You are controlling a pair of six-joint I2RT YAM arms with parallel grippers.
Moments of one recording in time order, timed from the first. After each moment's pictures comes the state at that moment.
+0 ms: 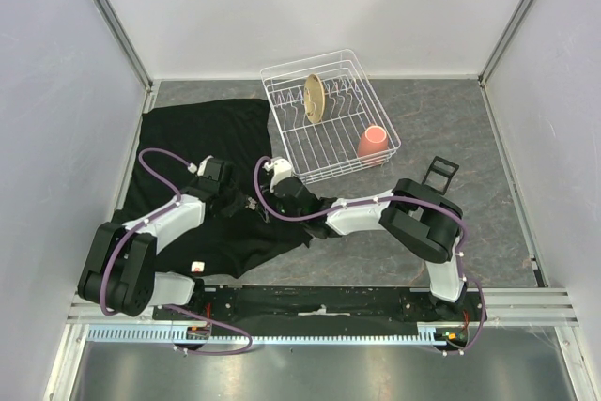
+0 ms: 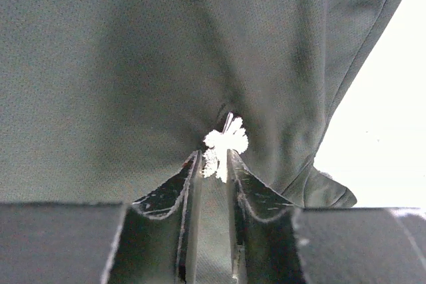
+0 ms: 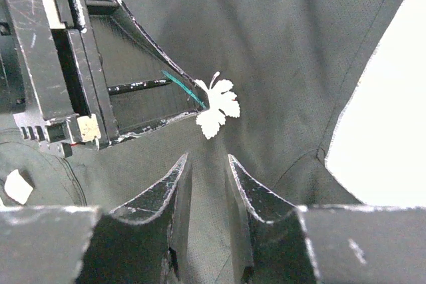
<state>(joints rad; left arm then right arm) -0.30 1.33 0.58 -0.22 -0.07 -0.93 1.06 1.96 1.06 0.44 0.14 0.52</state>
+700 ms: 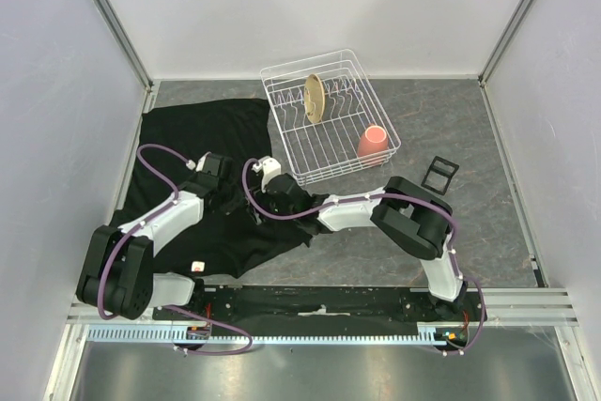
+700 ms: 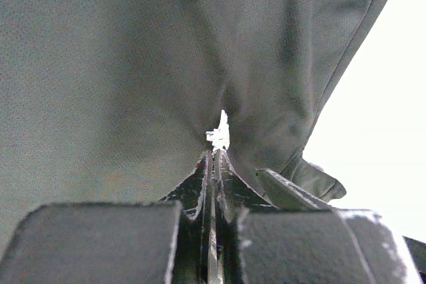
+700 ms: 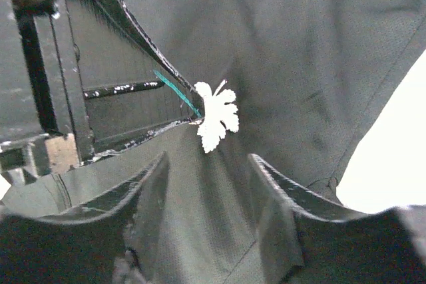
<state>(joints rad) -0.30 1.31 0.63 -0.30 -0.08 -0.93 1.06 2.02 1.15 0.38 0.10 0.42</state>
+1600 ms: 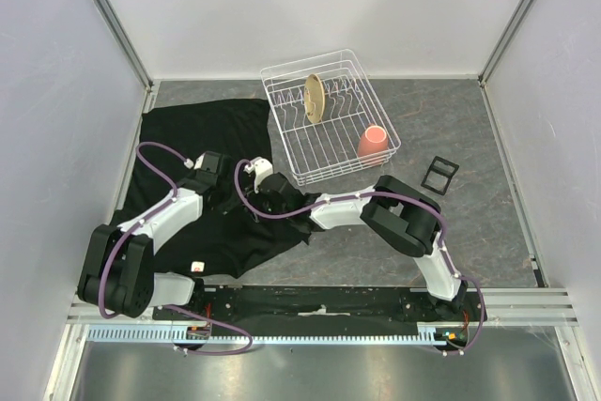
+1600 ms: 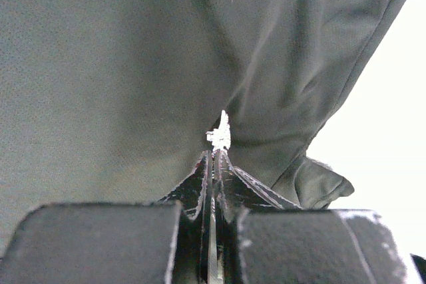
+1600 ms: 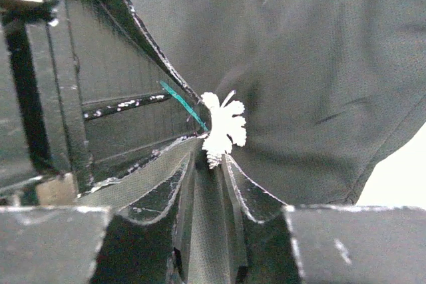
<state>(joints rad) -0.29 1.32 0.66 -0.37 -0.09 -0.91 1.06 2.10 1.23 0.36 0.06 0.40</state>
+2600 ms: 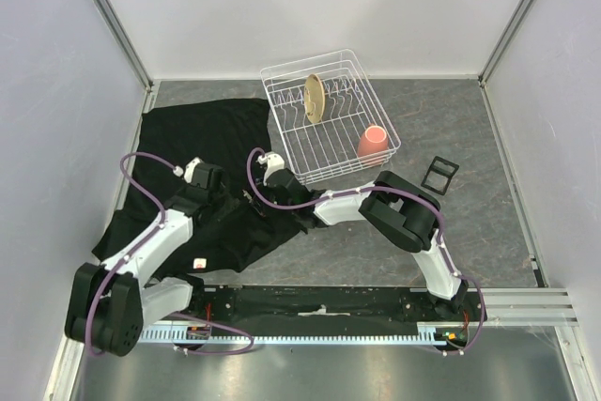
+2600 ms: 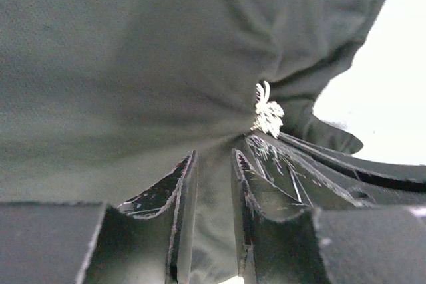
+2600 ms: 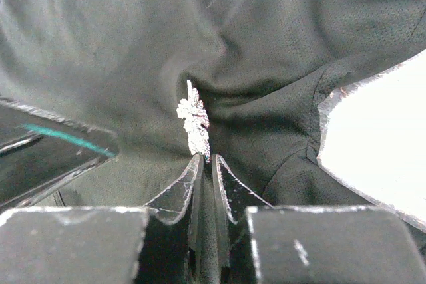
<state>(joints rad) -0.29 1.08 0.55 -0.37 -0.15 -0.90 1.01 2.12 1.21 0.42 0.06 0.55</state>
